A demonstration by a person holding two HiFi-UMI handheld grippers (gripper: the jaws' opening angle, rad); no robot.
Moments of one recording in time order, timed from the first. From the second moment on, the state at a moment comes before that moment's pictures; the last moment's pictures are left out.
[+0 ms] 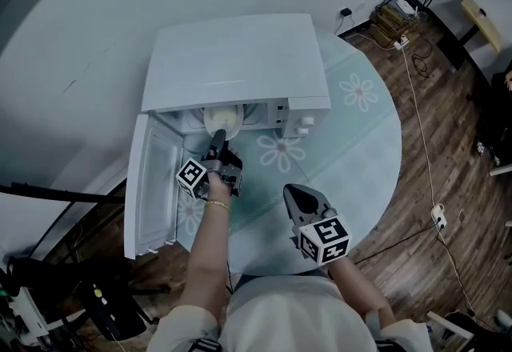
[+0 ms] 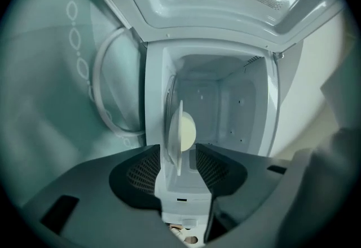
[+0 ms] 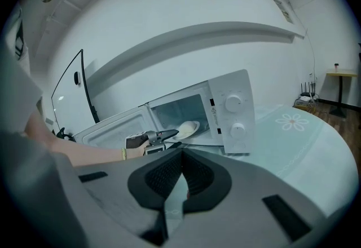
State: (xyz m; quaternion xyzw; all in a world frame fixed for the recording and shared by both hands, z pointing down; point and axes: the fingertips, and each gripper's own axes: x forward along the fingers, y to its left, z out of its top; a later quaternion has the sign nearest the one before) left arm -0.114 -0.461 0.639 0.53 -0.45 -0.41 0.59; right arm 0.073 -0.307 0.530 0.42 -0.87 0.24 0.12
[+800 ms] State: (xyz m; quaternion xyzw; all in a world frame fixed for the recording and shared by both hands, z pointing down) left arm -0.114 -0.484 0.657 0.49 -0.47 -0.39 0.62; right arm 0.079 -0.303 0.537 0.42 -0.86 0.24 0.14
